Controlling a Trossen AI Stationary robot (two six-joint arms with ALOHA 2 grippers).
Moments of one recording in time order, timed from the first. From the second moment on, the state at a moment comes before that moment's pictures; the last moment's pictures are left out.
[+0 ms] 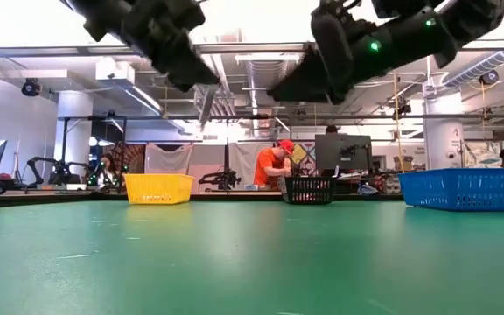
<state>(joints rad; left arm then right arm) 0.15 1.29 0.85 -0.15 0.21 0.12 0.13 1.55 0.69 0.55 0.41 0.01</state>
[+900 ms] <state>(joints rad) 0.07 1.40 0.85 0.20 0.17 -0.01 0.15 1.76 0.90 0.71 0.50 -0.14</state>
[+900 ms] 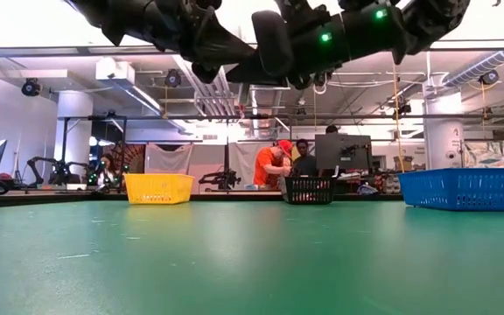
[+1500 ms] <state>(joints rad) 0.08 1.27 0.91 0.00 0.01 0.11 0.11 1.75 0.91 0.68 0.49 -0.06</state>
